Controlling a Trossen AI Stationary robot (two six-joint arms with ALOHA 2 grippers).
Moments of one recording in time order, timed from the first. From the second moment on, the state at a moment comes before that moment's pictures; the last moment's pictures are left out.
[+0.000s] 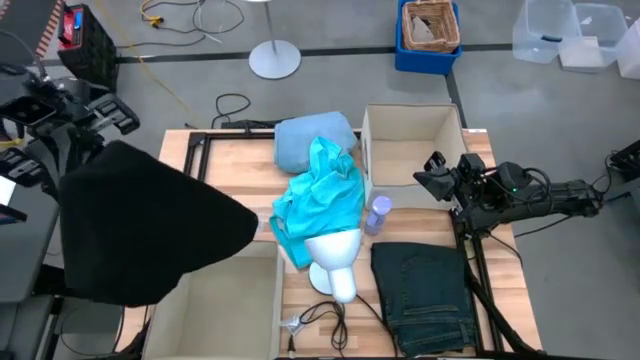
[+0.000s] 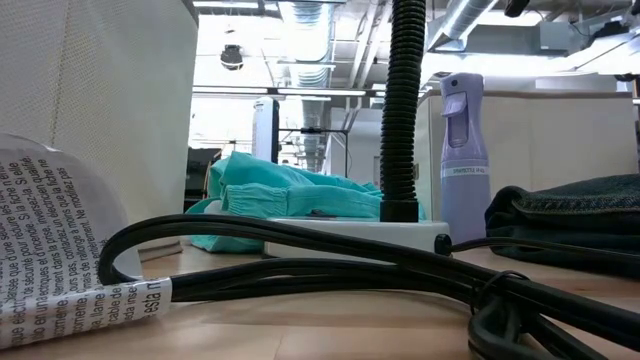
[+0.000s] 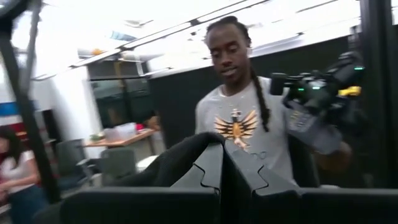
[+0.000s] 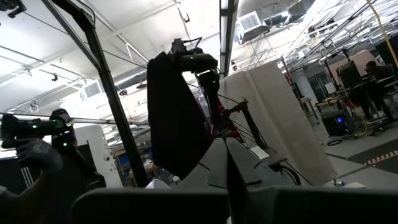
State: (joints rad) left arm 0.26 1.18 2.05 0.16 1.28 -0.73; right arm 0.05 0.51 0.48 0.49 0.08 0.39
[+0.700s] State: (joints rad) left arm -0.20 1.36 2.10 0.05 1.31 -0.70; right arm 0.05 0.51 0.48 0.47 0.08 0.42
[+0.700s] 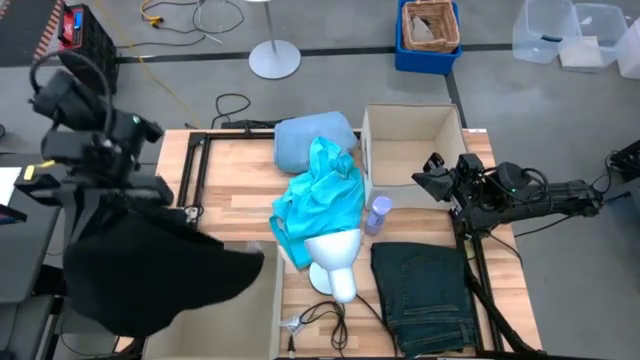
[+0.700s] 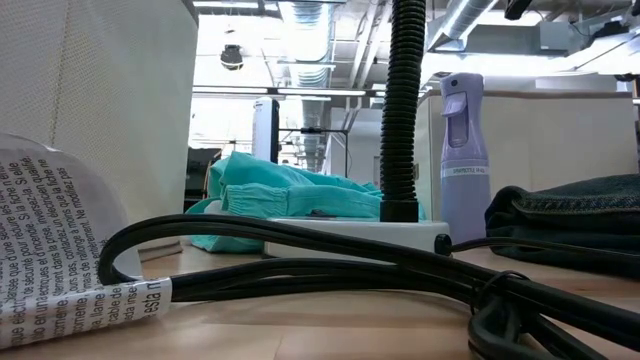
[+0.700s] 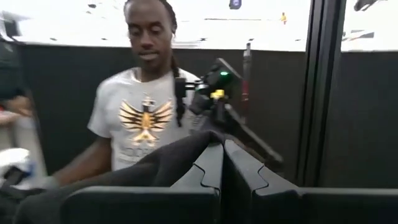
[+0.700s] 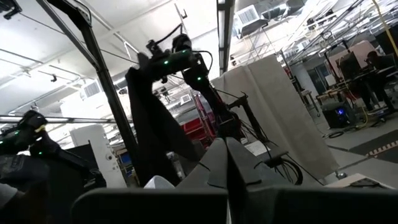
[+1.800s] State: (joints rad) left arm -0.40 1.37 2.10 -1.08 0.80 -0.11; right arm 0.05 0.51 0.48 0.47 0.08 0.48
